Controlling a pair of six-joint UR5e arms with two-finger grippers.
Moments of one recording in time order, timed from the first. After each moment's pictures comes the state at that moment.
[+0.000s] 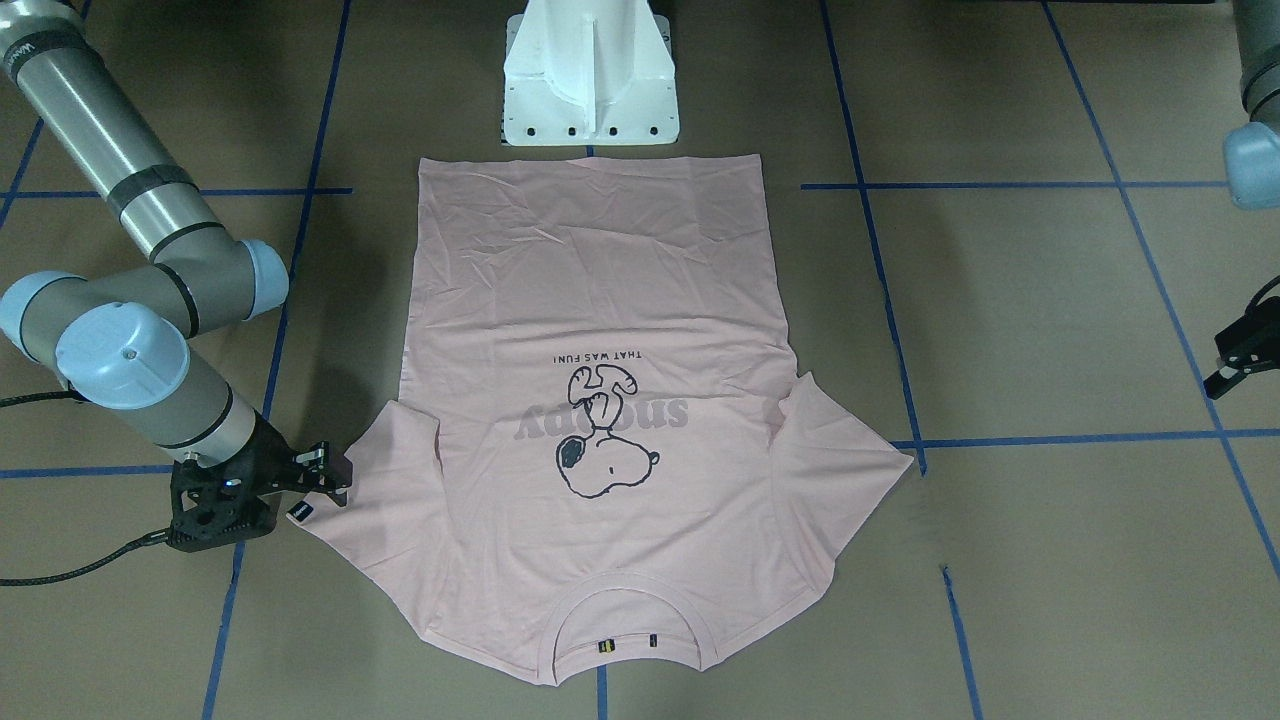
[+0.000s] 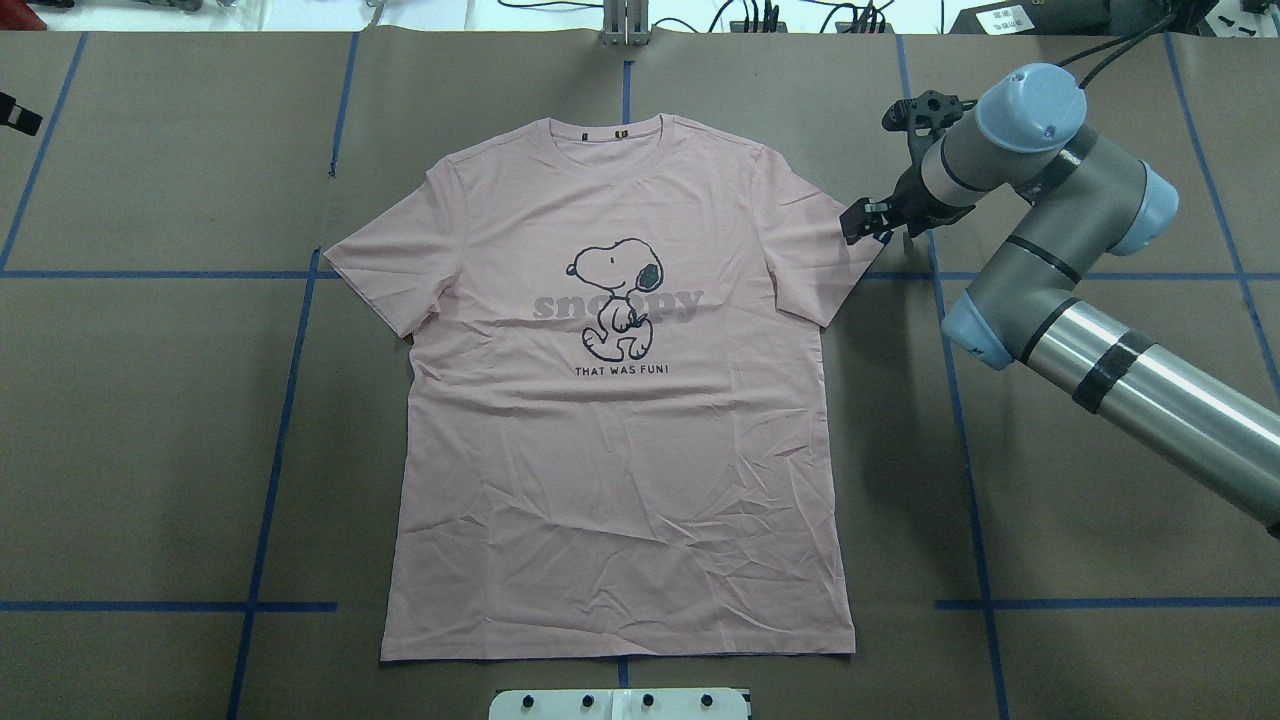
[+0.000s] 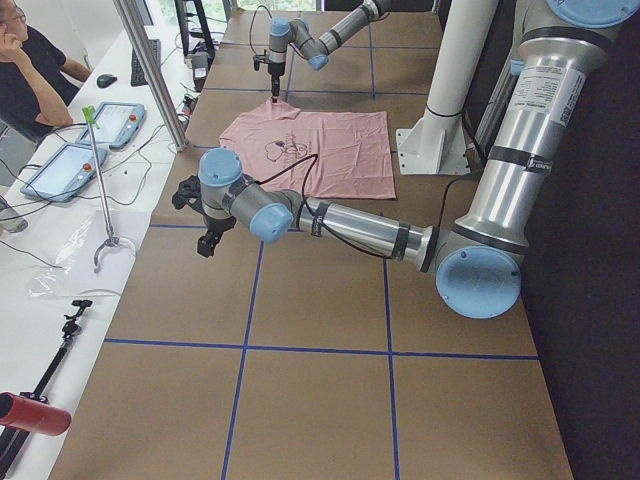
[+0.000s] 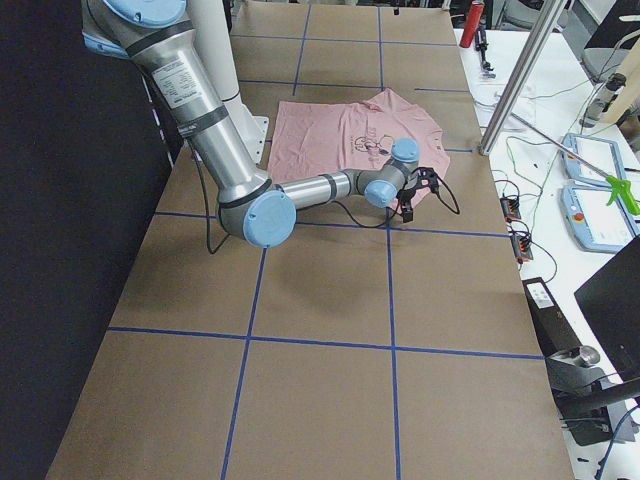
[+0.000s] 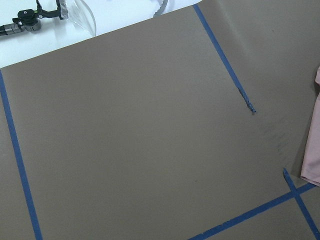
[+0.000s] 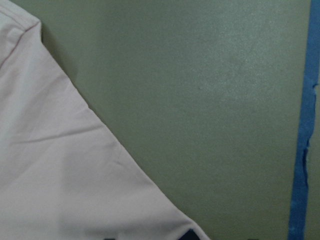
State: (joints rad) left arm -1.37 -1.84 -1.53 -1.98 -2.35 -0.20; right arm 0.88 -1.02 1.18 -0.96 2.05 0.81
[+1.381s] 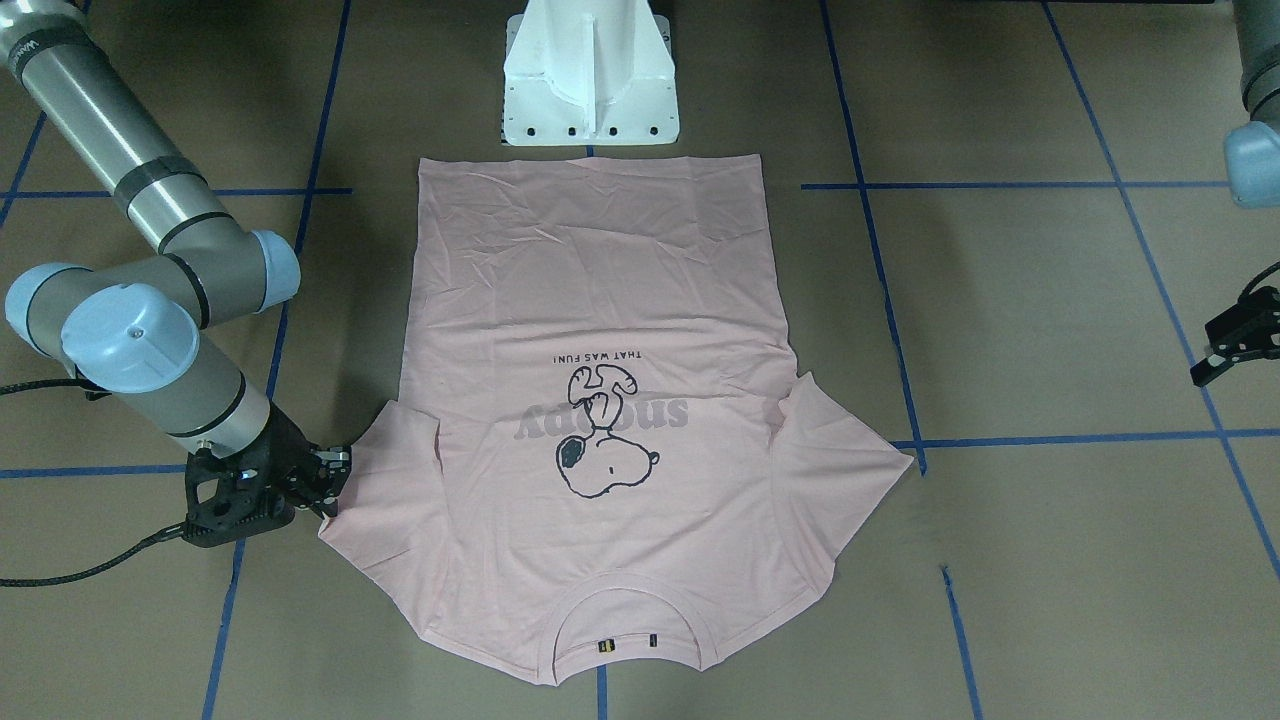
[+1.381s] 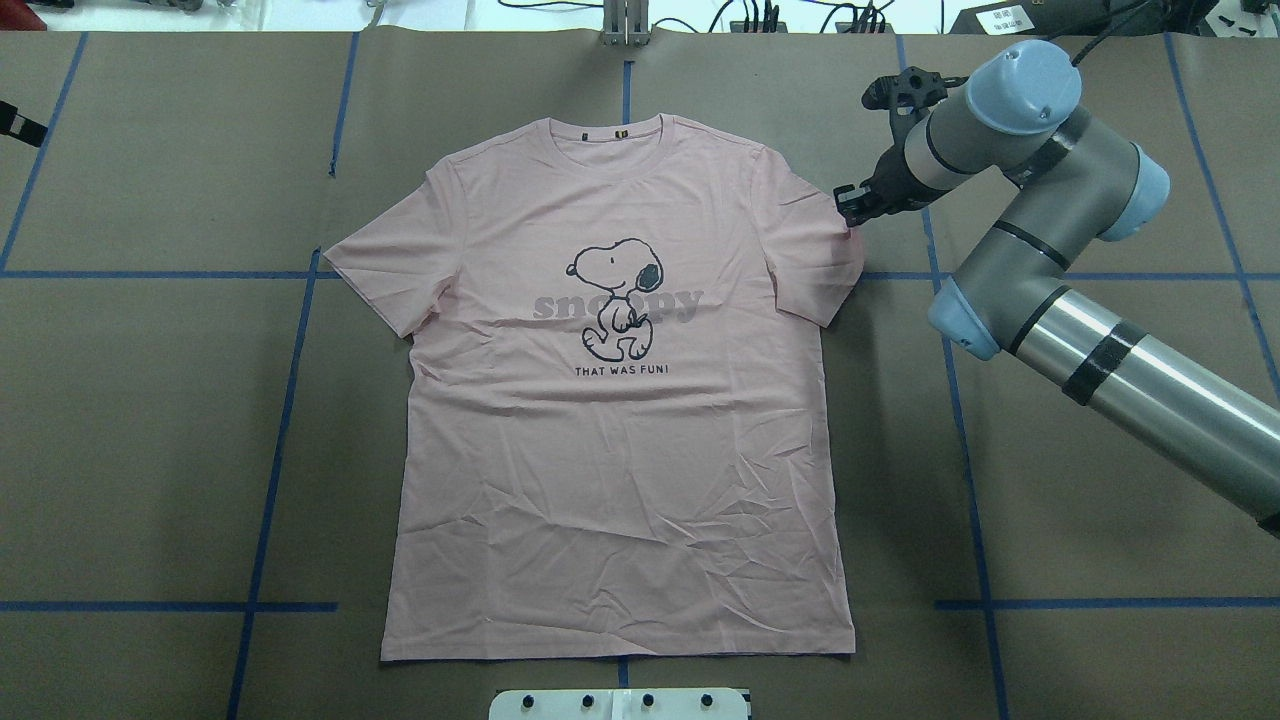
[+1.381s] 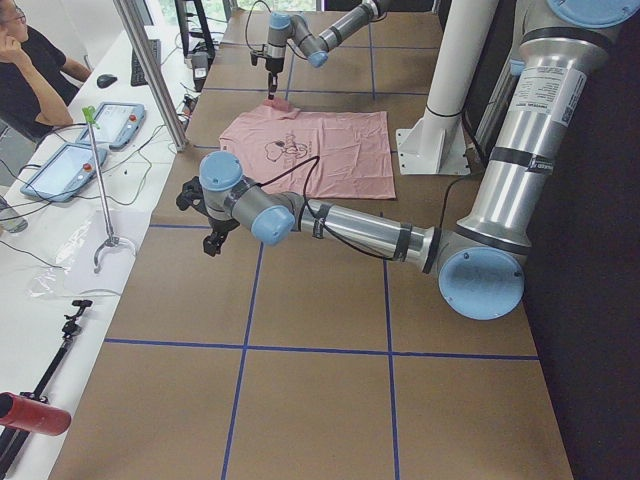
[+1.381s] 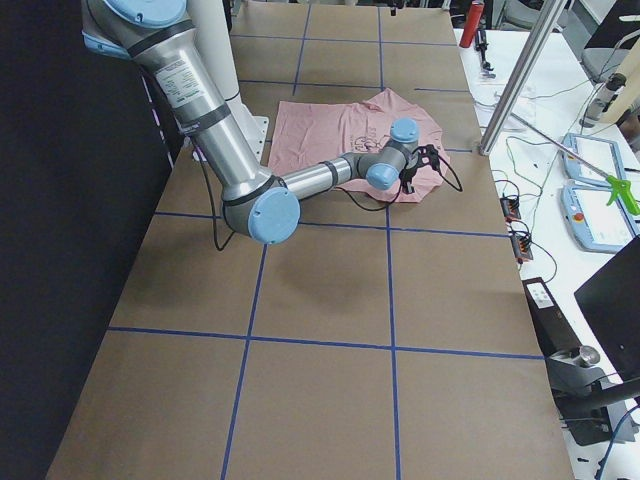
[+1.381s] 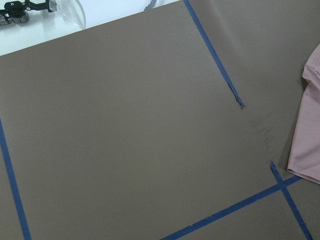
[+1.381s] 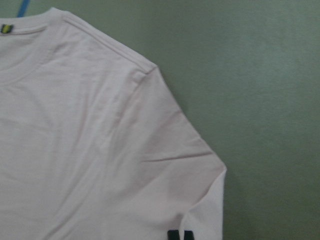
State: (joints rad) left arm -1.37 -1.83 -1.53 -1.98 -2.42 -0.20; right arm 0.87 -0.98 1.29 -0.96 2.08 0.84
